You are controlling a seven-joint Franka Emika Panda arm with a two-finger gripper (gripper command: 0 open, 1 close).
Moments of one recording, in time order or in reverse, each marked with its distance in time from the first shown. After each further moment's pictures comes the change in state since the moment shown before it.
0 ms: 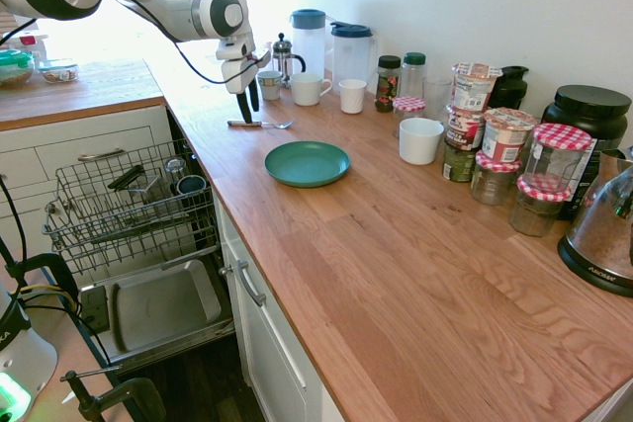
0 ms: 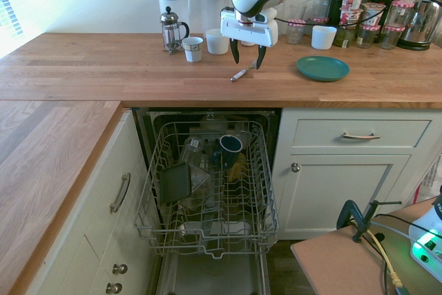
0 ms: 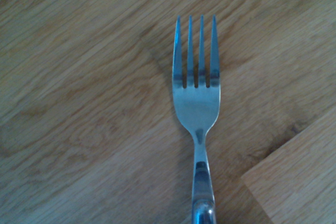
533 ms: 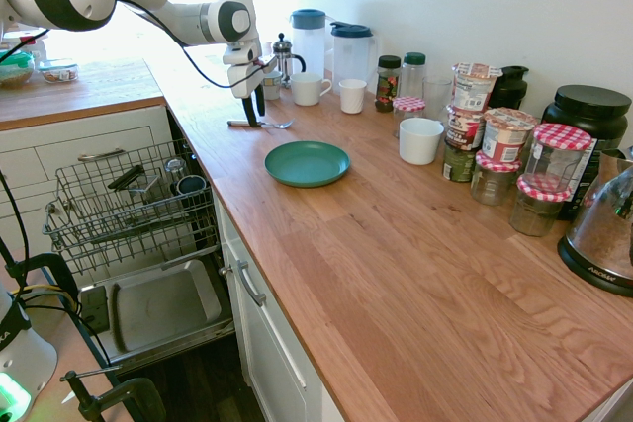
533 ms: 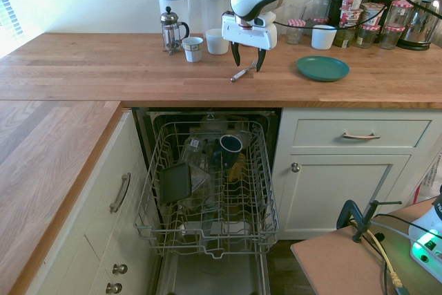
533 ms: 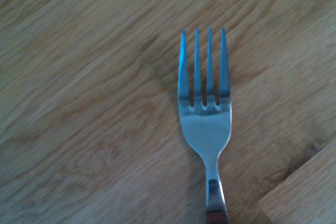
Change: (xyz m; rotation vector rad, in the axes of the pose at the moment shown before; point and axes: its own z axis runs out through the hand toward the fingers) arm 0.001 -0.015 0.016 -0.022 0.008 0.027
